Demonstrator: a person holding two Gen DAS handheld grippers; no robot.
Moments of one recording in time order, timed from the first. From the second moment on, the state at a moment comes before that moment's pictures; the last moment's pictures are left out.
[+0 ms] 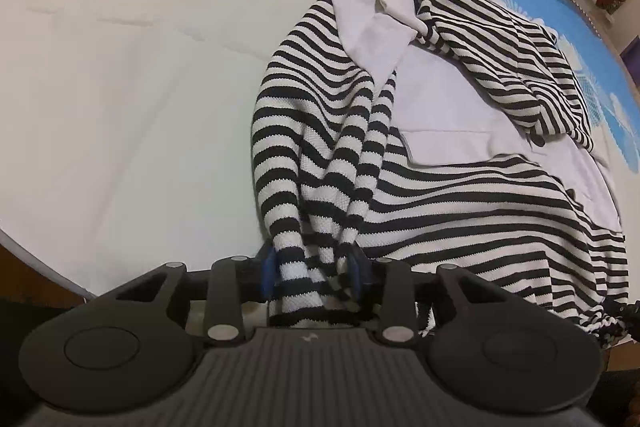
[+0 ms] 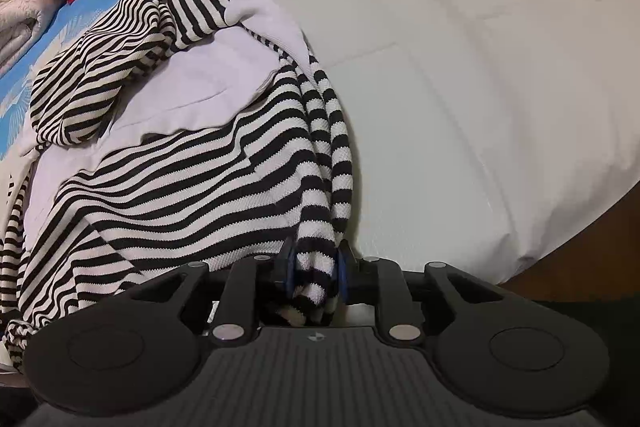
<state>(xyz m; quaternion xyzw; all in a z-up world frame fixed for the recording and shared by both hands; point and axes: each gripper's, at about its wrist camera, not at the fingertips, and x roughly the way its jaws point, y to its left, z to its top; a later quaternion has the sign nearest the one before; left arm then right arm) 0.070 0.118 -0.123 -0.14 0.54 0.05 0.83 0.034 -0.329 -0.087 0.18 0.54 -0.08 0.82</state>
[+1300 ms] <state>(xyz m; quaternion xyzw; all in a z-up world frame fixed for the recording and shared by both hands) 0.071 0.113 -0.123 -0.11 0.54 0.03 0.84 0.036 -0.319 -0.088 0.15 0.54 -0.07 0.83</state>
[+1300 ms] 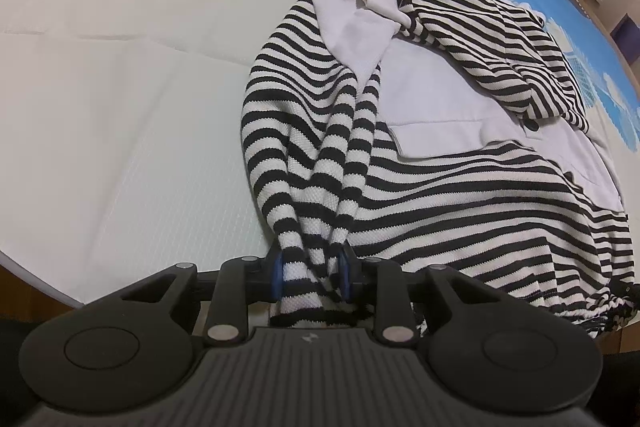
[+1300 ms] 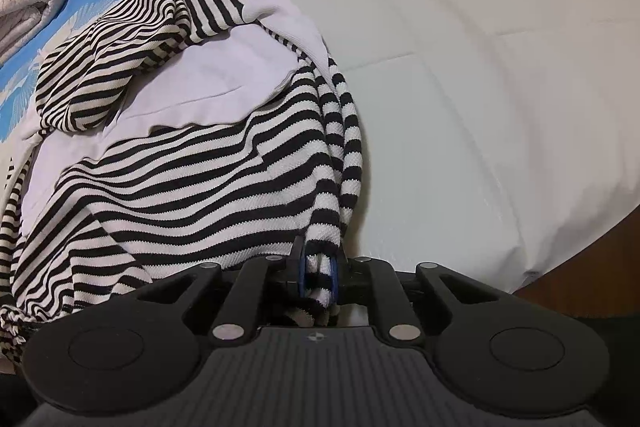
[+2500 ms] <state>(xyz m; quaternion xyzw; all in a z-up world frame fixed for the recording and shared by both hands) 0.058 0.161 0.034 -0.15 0.43 -0.13 0.88 -0.022 -0.363 0.102 0.24 0.39 0.08 0.88</state>
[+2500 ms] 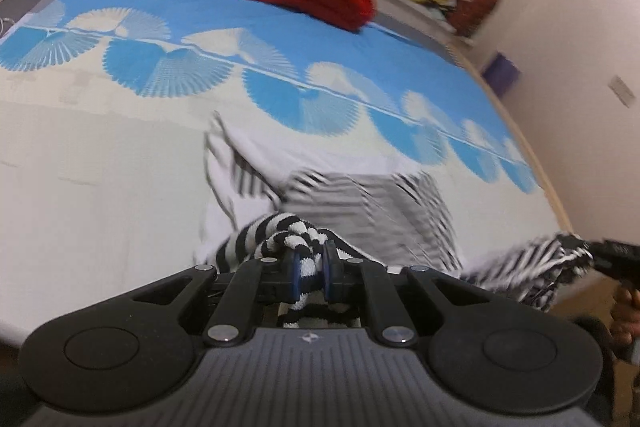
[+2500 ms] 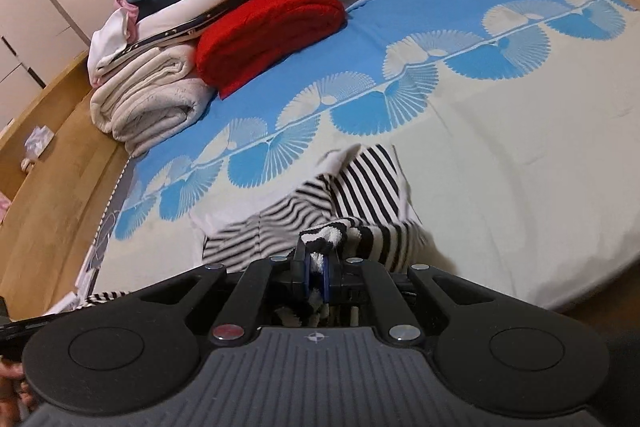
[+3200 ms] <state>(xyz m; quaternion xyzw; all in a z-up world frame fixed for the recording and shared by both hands) 0.189 0.173 -0.028 -0.19 0.47 -0.12 0.85 0.162 -0.363 -0.008 0.30 0.44 0.05 0.84</state>
